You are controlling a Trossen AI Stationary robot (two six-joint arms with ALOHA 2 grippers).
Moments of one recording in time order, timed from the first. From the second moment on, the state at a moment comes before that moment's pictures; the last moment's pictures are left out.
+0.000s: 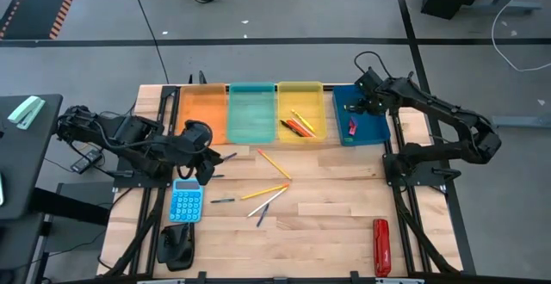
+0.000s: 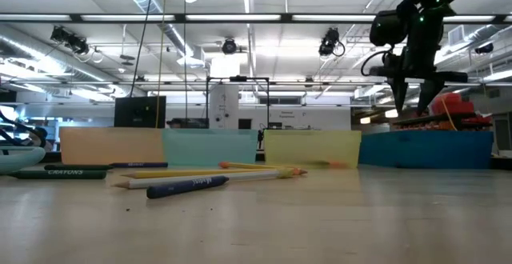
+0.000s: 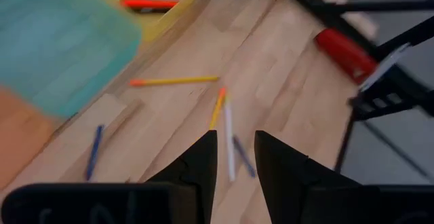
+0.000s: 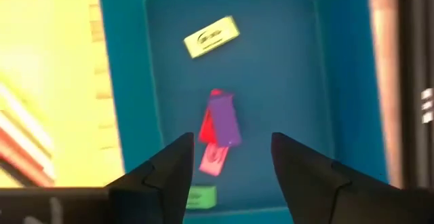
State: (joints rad) left arm -0.34 1.12 1.35 -1.04 -0.36 -0.92; right arm -0.83 1.15 0.87 -0.96 0.15 0.81
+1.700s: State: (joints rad) left arm -0.16 1.12 0.80 -0.82 -0.05 -0.38; right arm 0.31 1.12 0.87 -0.84 0.61 1.30
